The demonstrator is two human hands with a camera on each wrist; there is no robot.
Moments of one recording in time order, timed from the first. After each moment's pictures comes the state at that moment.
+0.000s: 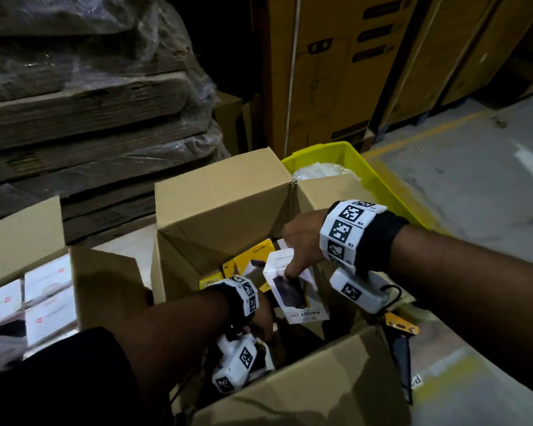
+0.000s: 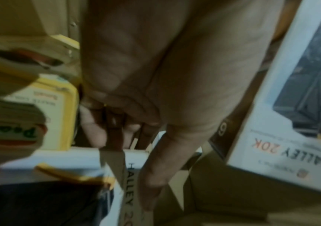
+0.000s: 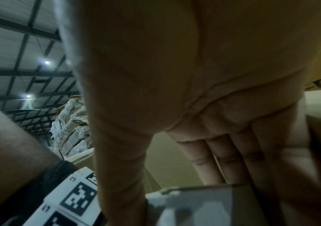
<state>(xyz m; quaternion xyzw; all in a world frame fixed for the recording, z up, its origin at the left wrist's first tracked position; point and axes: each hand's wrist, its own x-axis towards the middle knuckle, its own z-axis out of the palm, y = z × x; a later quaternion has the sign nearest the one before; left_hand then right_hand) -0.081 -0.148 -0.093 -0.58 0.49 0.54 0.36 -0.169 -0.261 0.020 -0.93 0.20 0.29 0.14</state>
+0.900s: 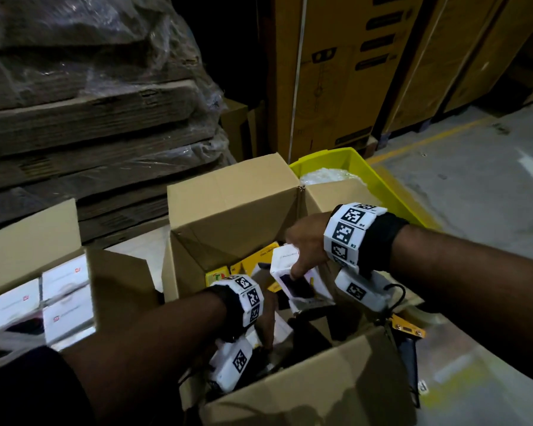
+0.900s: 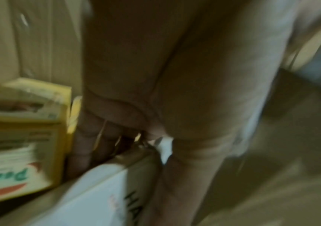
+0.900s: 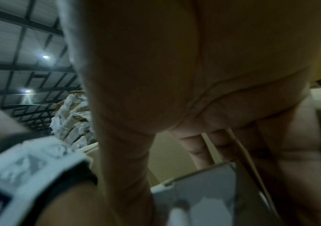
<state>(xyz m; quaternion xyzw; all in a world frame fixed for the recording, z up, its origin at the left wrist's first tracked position) -0.076 -0.136 -0.061 -0.60 0.60 0.42 0.32 -0.161 -0.255 0.023 -0.92 0.23 0.31 0.12</state>
